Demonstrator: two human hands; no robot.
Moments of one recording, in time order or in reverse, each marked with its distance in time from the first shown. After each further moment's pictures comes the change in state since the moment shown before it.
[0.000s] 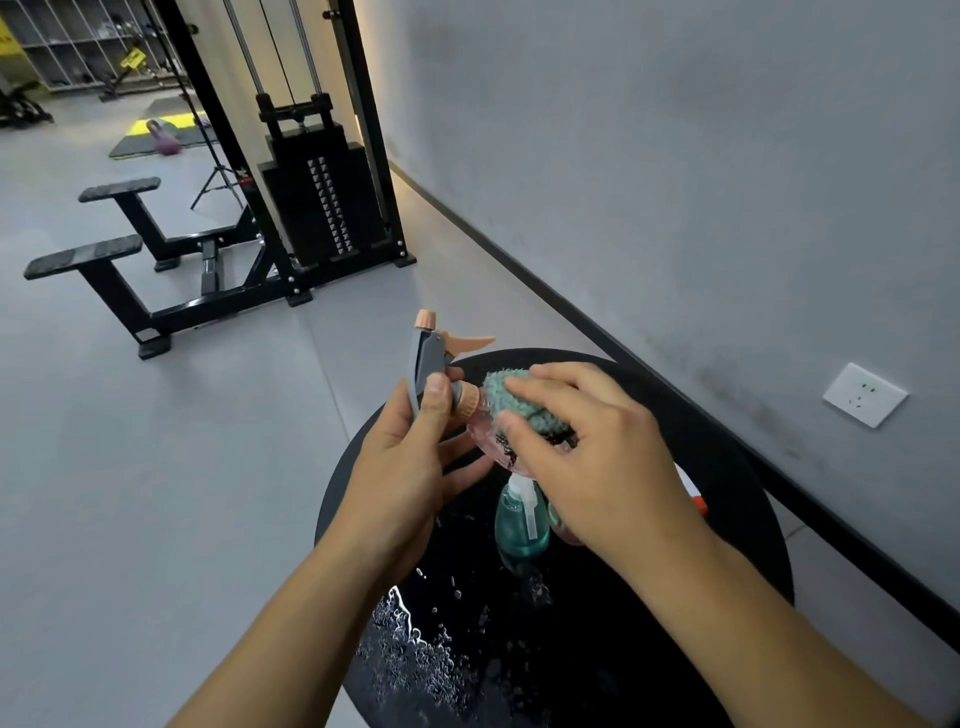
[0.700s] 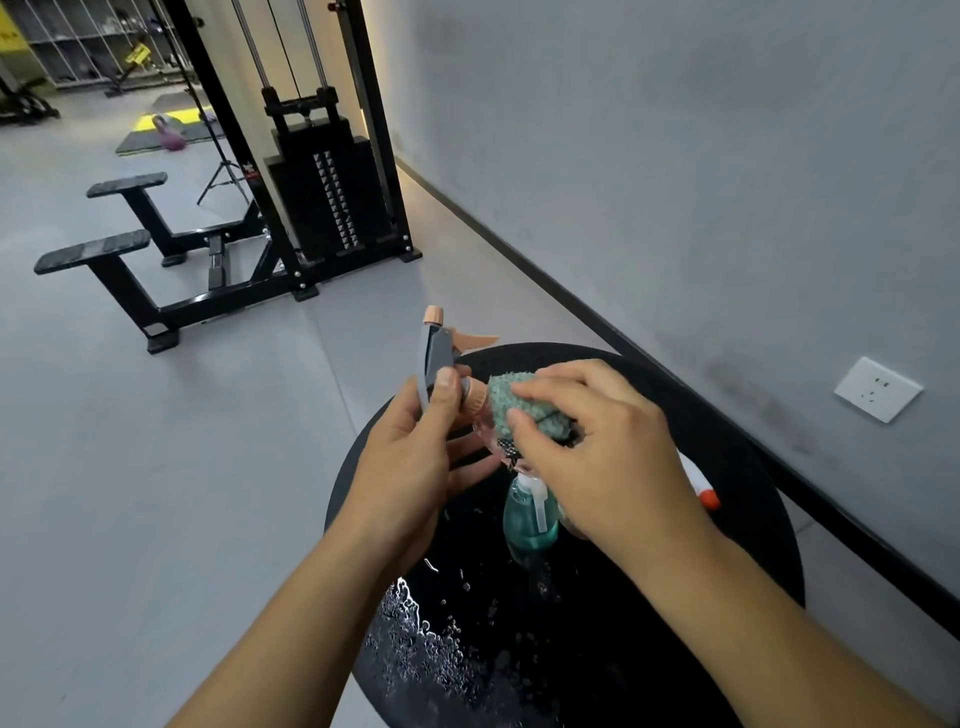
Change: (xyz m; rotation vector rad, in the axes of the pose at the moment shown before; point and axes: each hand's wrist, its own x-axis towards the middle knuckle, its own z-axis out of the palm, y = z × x) left_hand 0.003 -0.002 -0.008 -0.001 -0.009 -0.020; right_hand -0.002 0.002 0.009 -0.008 0.055 -0.037
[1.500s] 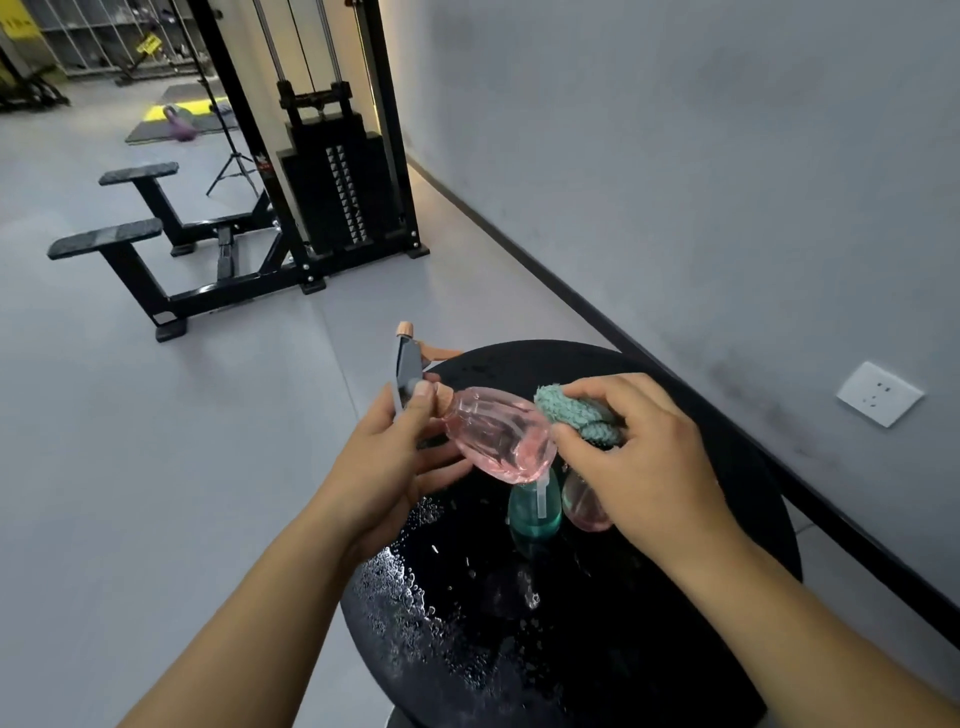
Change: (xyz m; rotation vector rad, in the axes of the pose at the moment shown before) left_hand 0.007 -0.010 -0.048 -0.059 0.000 -0.103; right_hand -0.015 0.019 -0.010 0.117 -0.052 0.126
